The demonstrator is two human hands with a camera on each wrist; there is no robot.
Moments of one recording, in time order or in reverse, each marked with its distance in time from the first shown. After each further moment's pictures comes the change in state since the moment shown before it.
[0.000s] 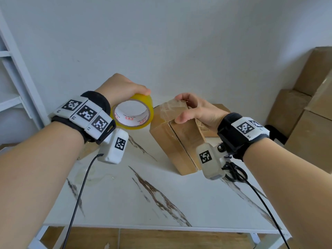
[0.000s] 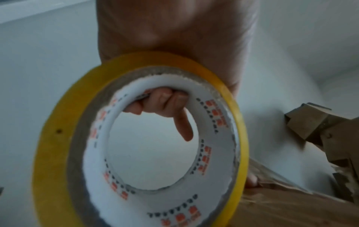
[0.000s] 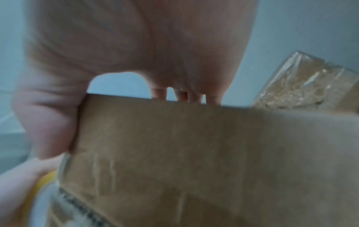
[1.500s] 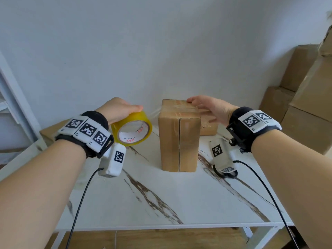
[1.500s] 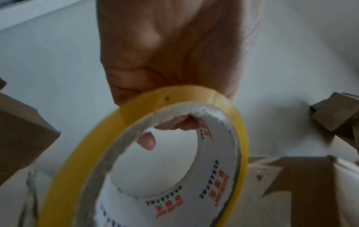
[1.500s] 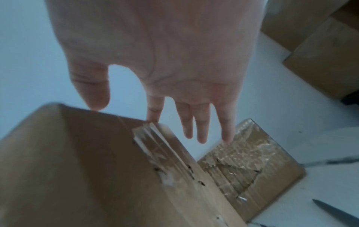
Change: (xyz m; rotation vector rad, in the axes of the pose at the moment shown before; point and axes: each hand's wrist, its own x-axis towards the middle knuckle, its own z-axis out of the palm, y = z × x) left_hand 0.000 -0.024 0.036 0.042 -0.120 -0.110; right_hand -0.031 -0.008 -0.039 -0.218 0.200 0.313
